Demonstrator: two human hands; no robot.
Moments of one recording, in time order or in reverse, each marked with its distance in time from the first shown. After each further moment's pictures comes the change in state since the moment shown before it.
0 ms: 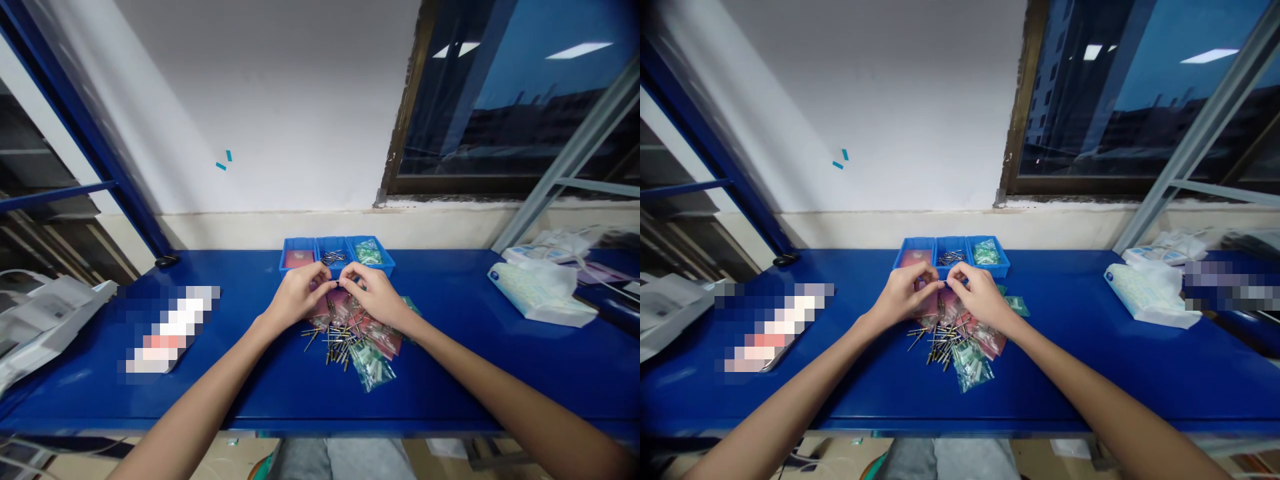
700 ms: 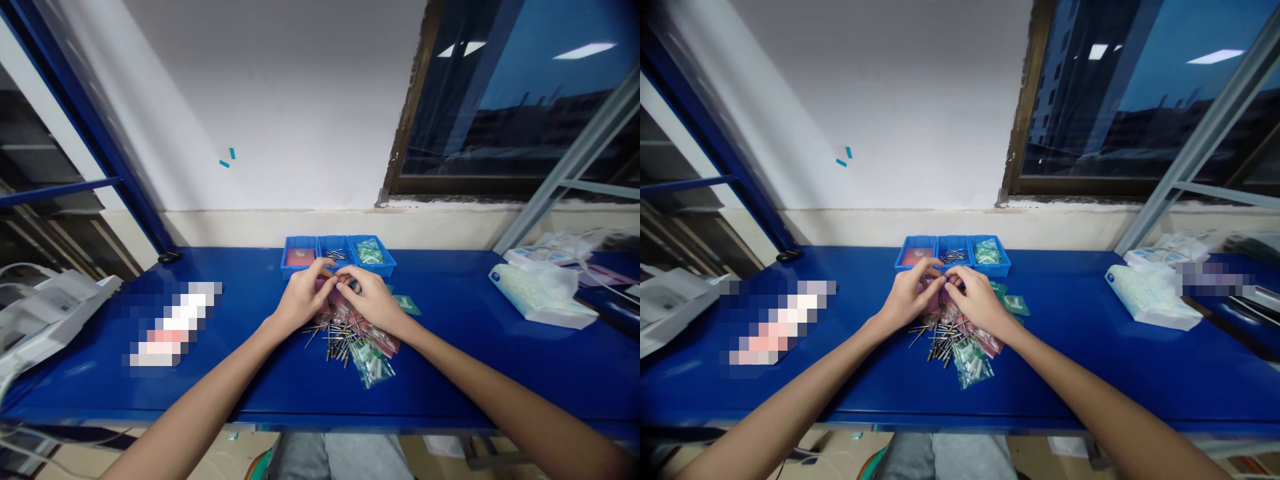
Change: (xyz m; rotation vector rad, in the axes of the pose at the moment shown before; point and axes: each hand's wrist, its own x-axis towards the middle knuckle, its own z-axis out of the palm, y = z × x) left_hand -0.007 0.004 0.016 -0.029 0.080 -0.031; right_hand -0.003 0.003 0.011 -0.124 0.029 -0.074
